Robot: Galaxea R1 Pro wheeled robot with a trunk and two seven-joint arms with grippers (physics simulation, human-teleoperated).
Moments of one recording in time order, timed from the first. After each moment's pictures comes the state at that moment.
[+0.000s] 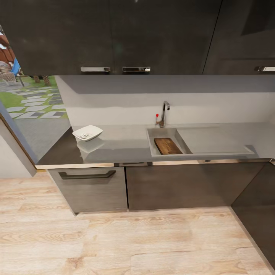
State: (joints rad) left arm 0.28 0.05 -0.06 -0.25 0.25 -0.06 0.01; right arm -0.33 0.10 0.62 -0.02 -0.42 -0.33 -0.19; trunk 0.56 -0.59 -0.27
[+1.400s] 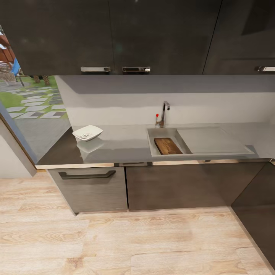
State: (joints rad) left arm 0.28 0.05 -0.06 -0.25 0.25 -0.06 0.01; right arm -0.33 0.10 0.62 -0.02 -0.42 -0.33 -0.19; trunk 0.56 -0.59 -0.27
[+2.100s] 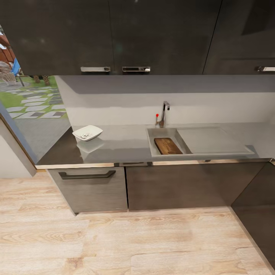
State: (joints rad) left arm 0.28 0.05 -0.06 -0.25 0.25 -0.06 0.01; right arm -0.33 0.10 0.62 -0.02 -0.42 -0.33 -0.19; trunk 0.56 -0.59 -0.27
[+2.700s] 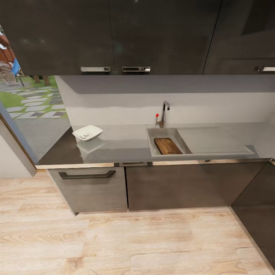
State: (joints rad) left arm 0.28 0.05 -0.06 -0.25 0.25 -0.06 0.01; right arm -0.33 0.10 0.62 -0.02 -0.42 -0.33 -0.19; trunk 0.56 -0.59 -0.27
